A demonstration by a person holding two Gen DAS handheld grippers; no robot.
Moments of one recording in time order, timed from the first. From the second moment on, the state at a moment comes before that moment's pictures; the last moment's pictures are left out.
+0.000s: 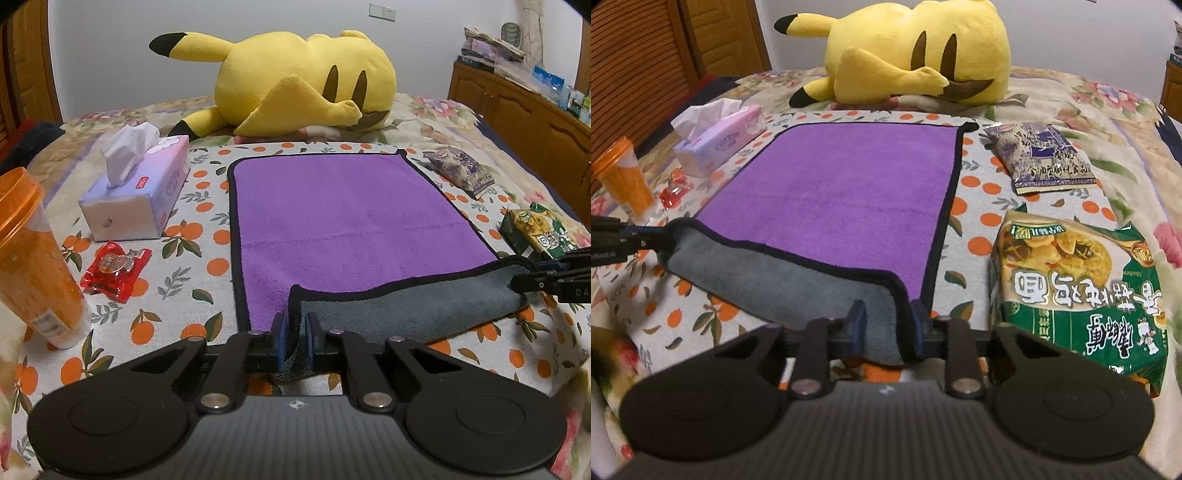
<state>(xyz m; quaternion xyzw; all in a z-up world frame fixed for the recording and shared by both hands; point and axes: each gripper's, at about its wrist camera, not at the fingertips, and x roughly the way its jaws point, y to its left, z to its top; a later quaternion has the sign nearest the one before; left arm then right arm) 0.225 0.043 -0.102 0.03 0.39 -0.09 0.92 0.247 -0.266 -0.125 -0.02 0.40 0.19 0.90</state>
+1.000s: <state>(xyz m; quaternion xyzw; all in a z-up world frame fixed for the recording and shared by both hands) 0.207 0.035 -0.070 0.03 0.30 -0.10 0.95 0.245 -0.268 -0.109 -0.03 0.34 0.21 0.92</state>
